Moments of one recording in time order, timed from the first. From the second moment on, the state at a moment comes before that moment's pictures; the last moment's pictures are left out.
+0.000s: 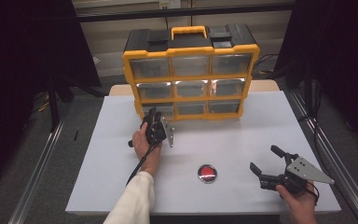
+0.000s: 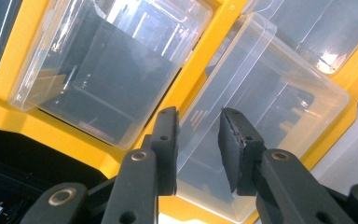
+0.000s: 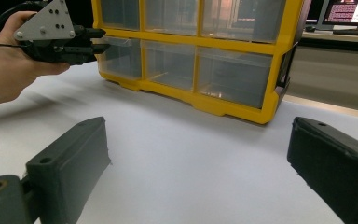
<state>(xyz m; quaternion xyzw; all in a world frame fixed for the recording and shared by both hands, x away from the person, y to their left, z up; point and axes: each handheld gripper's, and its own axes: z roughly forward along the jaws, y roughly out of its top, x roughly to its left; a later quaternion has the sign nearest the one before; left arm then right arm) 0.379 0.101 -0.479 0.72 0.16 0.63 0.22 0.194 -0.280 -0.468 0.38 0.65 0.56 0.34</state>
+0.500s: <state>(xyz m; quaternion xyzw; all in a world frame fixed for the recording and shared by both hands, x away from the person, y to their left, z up) 0.373 0.103 -0.479 0.73 0.15 0.63 0.23 0.194 -0.280 -0.468 0.38 0.65 0.56 0.34</state>
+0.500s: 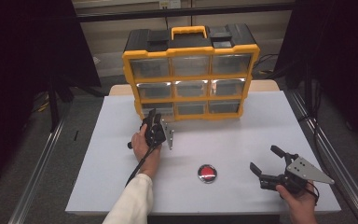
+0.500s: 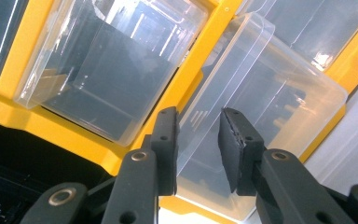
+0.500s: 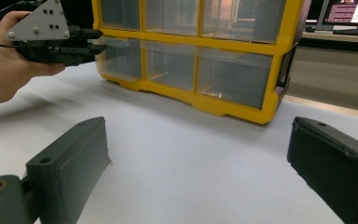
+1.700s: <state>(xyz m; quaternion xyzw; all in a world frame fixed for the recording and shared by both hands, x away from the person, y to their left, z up) 0.363 0.106 -0.476 0.73 0.13 0.63 0.23 0.193 -0.280 -0.468 0.38 0.65 0.56 0.34</state>
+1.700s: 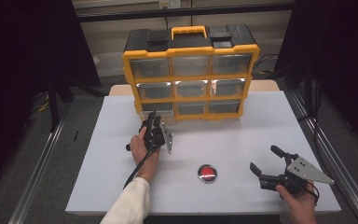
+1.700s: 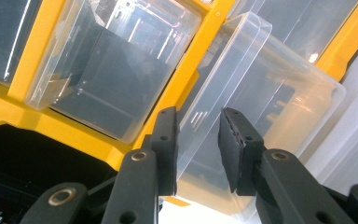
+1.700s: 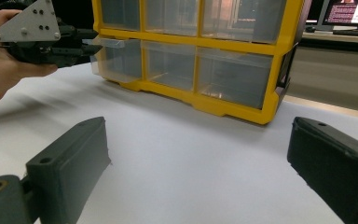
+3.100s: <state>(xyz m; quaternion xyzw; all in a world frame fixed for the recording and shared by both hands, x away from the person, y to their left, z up) 0.351 0.108 -0.475 0.73 0.13 0.63 0.23 0.193 -0.280 -0.468 0.38 0.65 0.56 0.34</state>
